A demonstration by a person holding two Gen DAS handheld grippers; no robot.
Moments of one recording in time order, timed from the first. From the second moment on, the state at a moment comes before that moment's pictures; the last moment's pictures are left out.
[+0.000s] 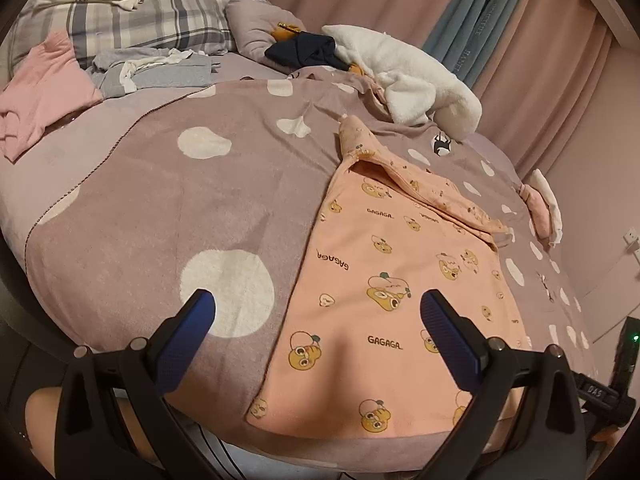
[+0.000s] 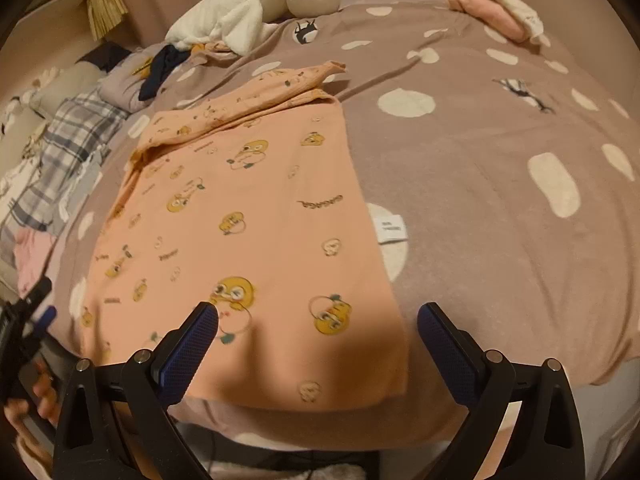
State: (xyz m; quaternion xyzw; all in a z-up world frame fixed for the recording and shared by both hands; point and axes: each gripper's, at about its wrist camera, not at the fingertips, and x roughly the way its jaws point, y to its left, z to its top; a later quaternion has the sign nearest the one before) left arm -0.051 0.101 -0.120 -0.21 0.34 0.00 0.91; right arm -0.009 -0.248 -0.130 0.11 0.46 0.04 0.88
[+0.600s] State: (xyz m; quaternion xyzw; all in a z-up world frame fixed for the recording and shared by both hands) left arm -0.040 0.101 -0.142 -0.21 0.40 -0.01 0.89; right arm -0.008 -0.246 -0.146 0.12 0.49 0.02 0.86
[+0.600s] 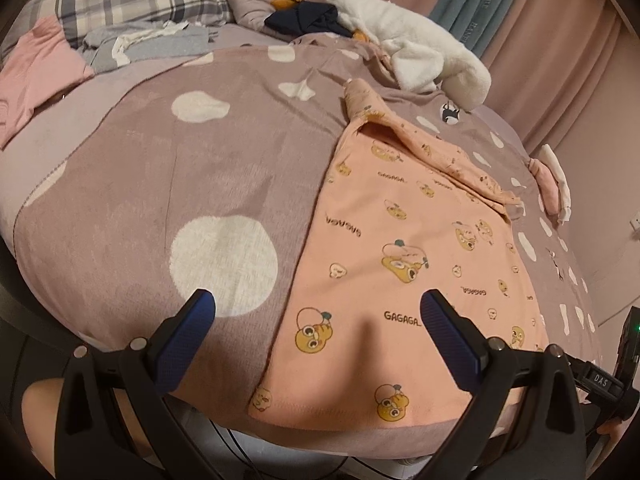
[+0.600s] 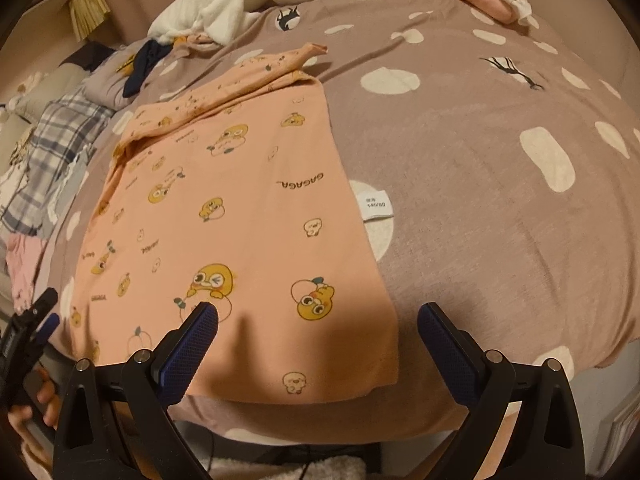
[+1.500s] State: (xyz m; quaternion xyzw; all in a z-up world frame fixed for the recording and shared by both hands) left arm -0.038 0.087 -0.156 -0.22 0.43 -0.06 0.87; right arm -0.006 -0.241 -0.156 0.10 0.50 0.02 0.86
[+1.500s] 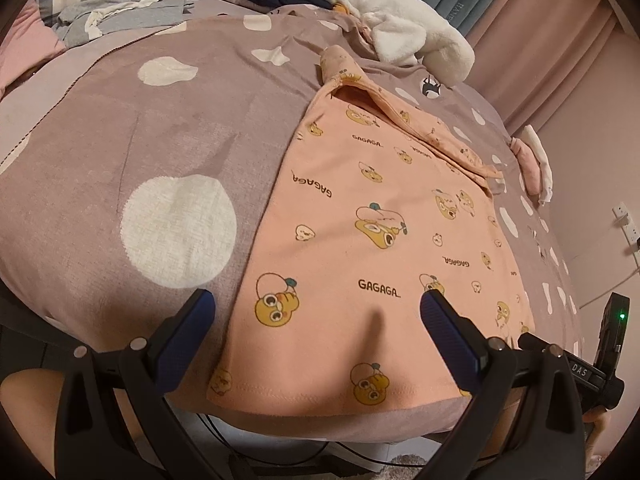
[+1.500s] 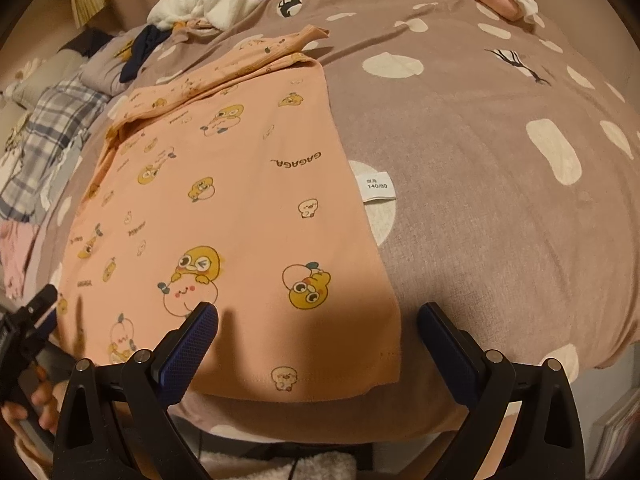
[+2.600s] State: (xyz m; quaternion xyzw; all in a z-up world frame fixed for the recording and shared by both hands) left arm -0.045 0.108 -0.166 -0.37 0.46 -0.18 0.79; right arm -0.024 -0.244 -0.145 0.14 0.50 0.04 0.85
